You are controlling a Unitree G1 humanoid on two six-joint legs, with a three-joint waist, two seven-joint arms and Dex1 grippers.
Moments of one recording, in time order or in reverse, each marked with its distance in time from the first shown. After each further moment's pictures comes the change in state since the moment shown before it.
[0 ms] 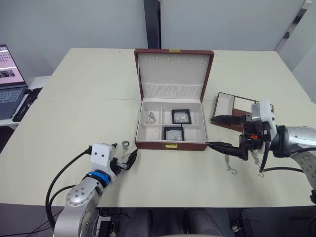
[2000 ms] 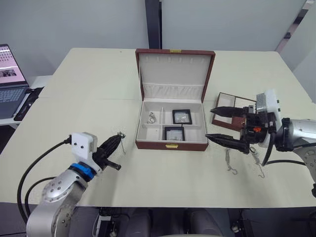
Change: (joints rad) left arm -0.091 0.181 0.148 -0.113 -0.296 0.088 -0.103; right arm -0.078 -0.002 -0.038 -0.034 0.085 0.060 -0.050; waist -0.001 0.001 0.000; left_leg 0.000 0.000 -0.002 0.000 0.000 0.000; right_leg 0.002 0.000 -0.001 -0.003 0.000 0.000
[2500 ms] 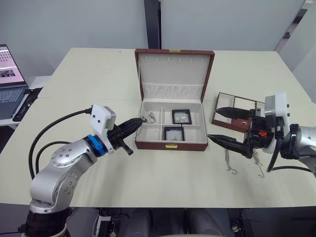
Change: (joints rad) left arm -0.351 0.100 -0.154 0.109 -0.058 0.121 -0.140; right arm 0.155 0.001 -0.116 -0.138 0.065 0.028 -0.149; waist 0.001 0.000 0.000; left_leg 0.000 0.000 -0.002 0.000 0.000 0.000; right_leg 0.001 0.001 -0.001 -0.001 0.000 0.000
